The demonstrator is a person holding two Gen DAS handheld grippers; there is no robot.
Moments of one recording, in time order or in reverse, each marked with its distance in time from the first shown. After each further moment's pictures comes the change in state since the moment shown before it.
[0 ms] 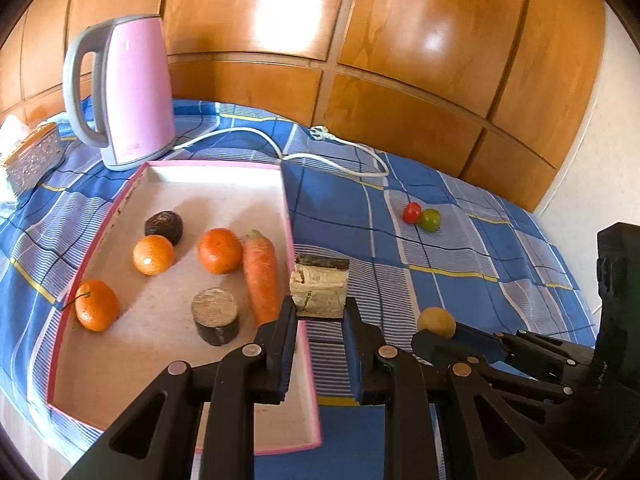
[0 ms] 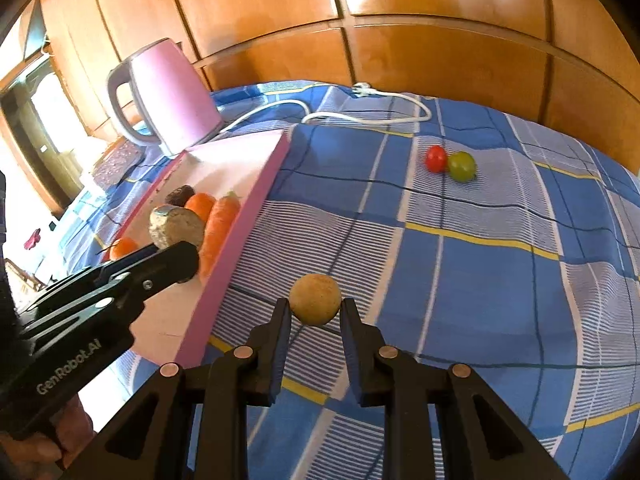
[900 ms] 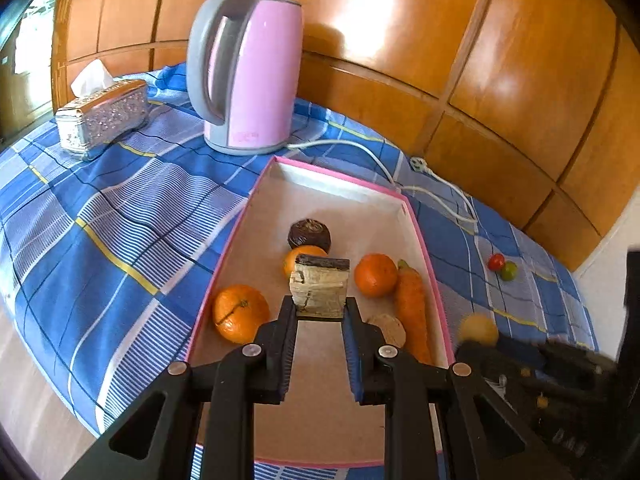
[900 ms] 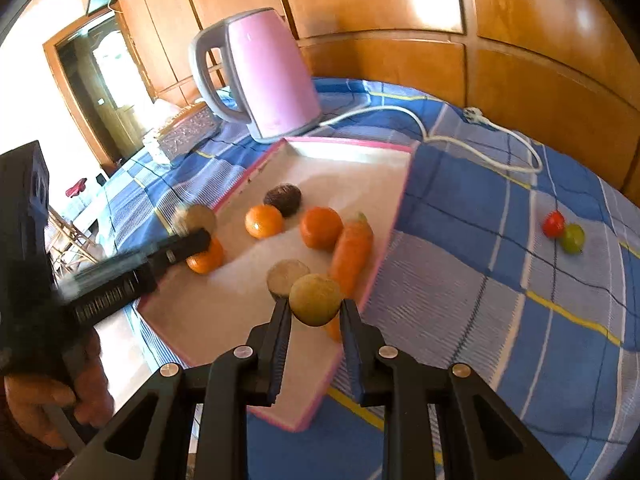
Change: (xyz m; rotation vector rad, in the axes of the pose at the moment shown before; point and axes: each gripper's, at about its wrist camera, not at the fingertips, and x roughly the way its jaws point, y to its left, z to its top) left arm -0.019 0.110 0.003 -0.199 -0.029 0.126; right arm 0.026 0.084 0.034 -0.193 0.027 0.165
